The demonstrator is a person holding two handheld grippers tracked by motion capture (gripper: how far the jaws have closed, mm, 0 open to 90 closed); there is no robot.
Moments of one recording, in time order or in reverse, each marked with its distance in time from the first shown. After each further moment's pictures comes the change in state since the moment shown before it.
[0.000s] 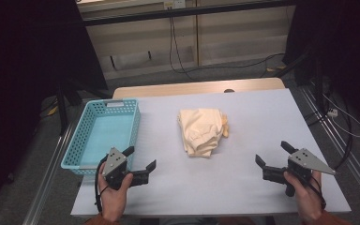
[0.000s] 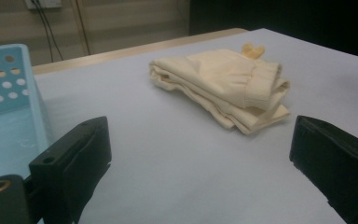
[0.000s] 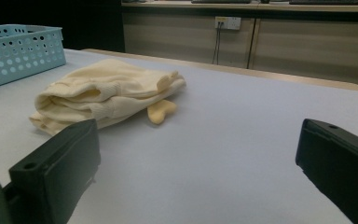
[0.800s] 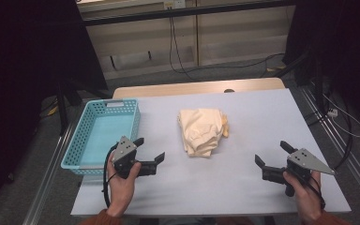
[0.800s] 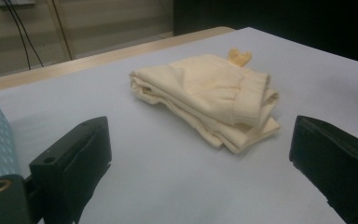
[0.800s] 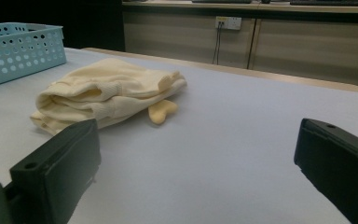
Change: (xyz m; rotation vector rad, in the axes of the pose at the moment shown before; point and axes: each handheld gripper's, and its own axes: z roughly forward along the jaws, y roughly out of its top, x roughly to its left) left arm 0.003 0.021 0.029 0.025 -0.074 0.003; right arm 0.002 0.001 0.000 0.000 -0.001 -0.007
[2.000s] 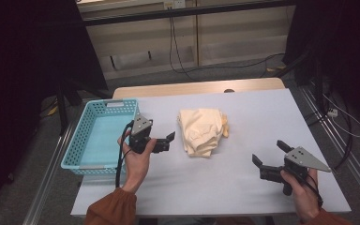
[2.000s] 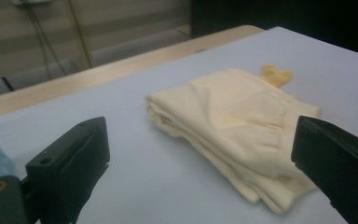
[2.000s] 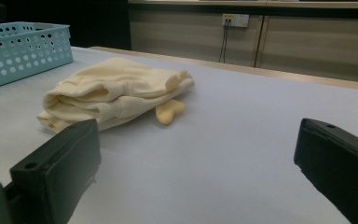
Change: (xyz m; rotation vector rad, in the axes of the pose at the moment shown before) left arm 0.013 0.037 0.058 0.025 0.090 0.007; right arm 0.002 0.001 0.006 0.011 0.028 0.001
